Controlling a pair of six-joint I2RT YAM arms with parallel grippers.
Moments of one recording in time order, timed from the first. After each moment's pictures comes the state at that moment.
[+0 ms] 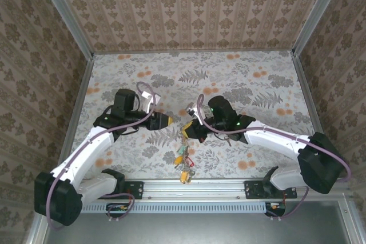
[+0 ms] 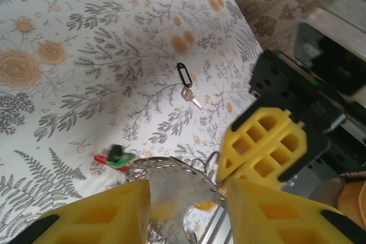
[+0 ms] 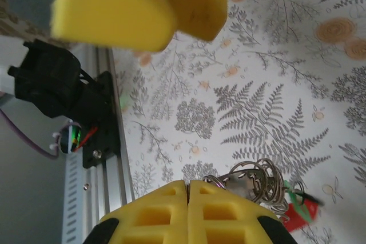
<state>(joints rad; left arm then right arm) -0.43 1.04 0.76 -0.44 0.82 -0.28 0.73 1.36 0.78 0.01 -0.62 0.15</state>
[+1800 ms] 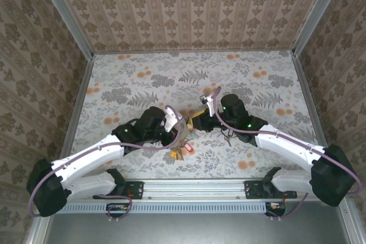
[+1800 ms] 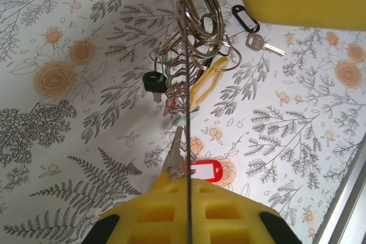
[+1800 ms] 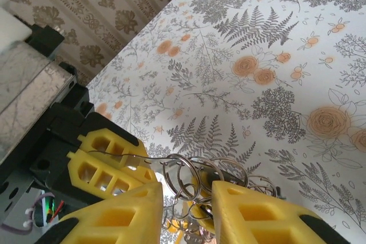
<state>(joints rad) -0.90 1.05 0.70 -0.40 0.17 -0.08 0.67 1.20 0.71 0.03 -0.43 0.32</state>
